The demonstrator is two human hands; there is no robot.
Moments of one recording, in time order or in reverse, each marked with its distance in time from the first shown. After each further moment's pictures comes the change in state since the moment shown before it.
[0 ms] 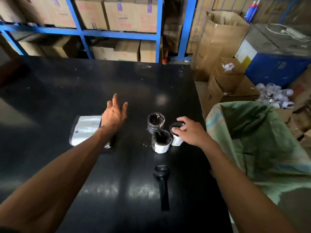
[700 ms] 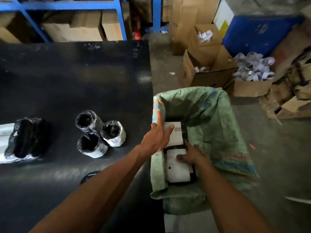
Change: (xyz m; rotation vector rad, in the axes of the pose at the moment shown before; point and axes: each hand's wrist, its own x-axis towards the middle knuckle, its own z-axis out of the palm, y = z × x) left_hand -0.124 0.313 0.256 -0.060 -0.656 0.093; right_hand 0.047 0.356 -0.055 -0.058 -0.253 0.436
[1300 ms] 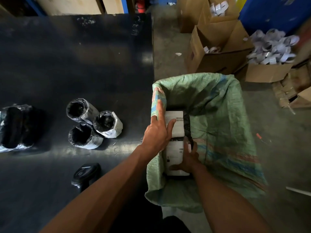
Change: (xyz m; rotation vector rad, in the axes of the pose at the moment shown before) left_hand 0.010 0.007 0.024 0.051 0.161 -0.010; right_hand -0.007 0.019 0.042 0.023 -0.155 0.014
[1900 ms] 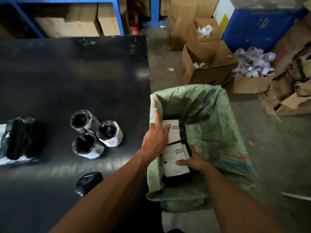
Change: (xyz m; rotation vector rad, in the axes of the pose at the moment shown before) left_hand -0.005 0.001 -0.010 0.048 0.005 -0.025; right_hand -0.012 0.007 -0.037 0.545 -0.037 -0.001
